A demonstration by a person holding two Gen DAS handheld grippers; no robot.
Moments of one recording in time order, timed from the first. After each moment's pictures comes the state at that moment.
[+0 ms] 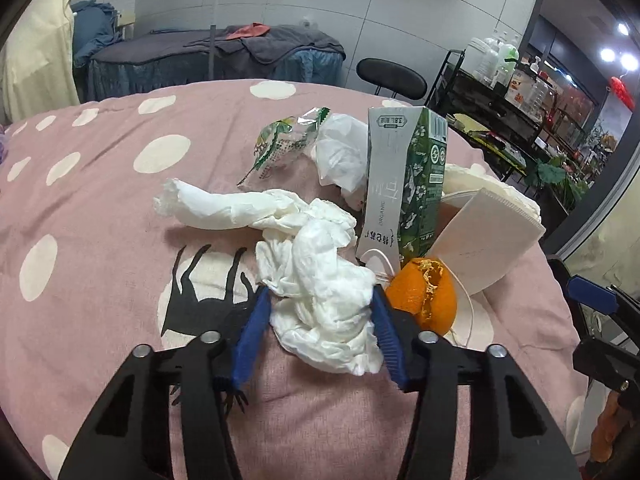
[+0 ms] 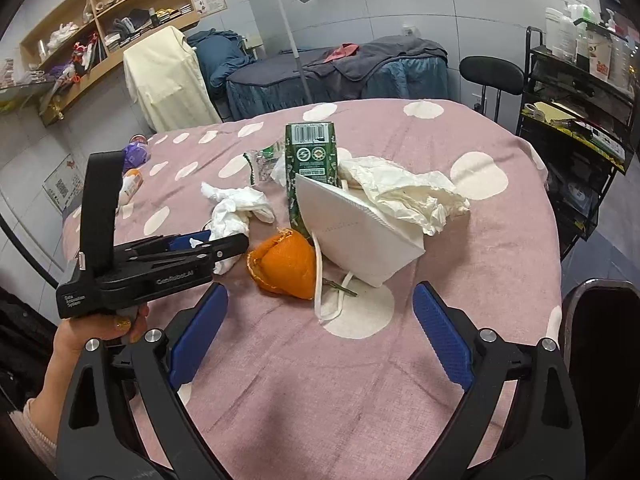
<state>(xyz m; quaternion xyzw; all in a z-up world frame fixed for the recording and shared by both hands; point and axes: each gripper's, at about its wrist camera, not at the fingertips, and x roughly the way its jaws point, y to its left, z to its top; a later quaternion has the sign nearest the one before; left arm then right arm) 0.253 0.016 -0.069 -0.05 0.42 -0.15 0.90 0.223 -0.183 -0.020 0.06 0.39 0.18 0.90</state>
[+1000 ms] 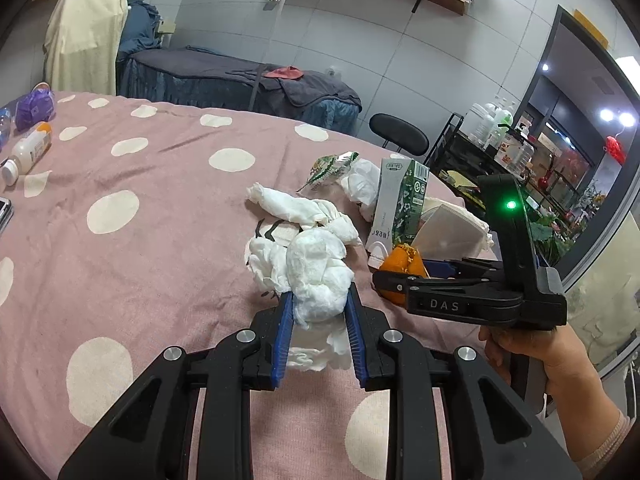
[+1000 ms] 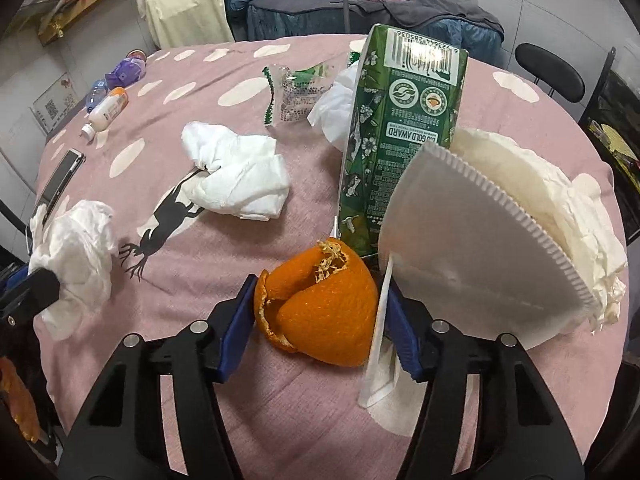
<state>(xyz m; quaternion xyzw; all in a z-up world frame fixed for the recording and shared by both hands) 0.163 0.076 -0.039 -0.13 0.34 -0.13 0.92 0.309 -0.097 -0.079 -0.04 0.48 0.20 0.85</state>
